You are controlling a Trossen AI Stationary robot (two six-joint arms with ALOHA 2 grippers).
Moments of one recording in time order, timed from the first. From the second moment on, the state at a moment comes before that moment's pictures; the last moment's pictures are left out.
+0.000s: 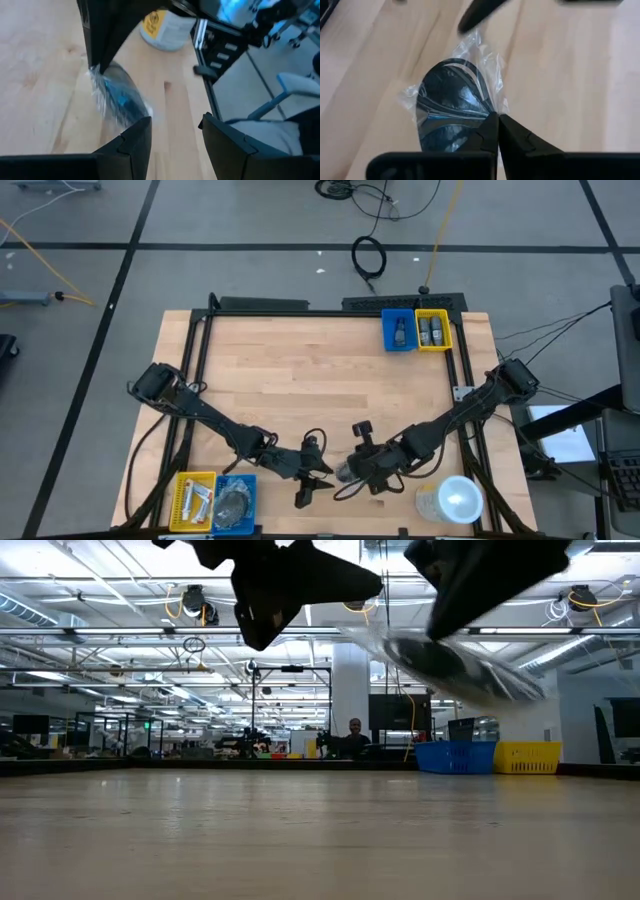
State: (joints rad) left arm -0.49 1.85 1.09 0.31 -0.16 -0.50; right arm 0.54 1.70 1.21 -0.52 0.32 0.11
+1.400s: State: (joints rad) left arm -0.38 1.83 1.08 0.30 -0.23 -0.59; right arm 0.54 1.69 1.25 -0.59 0.43 0.08
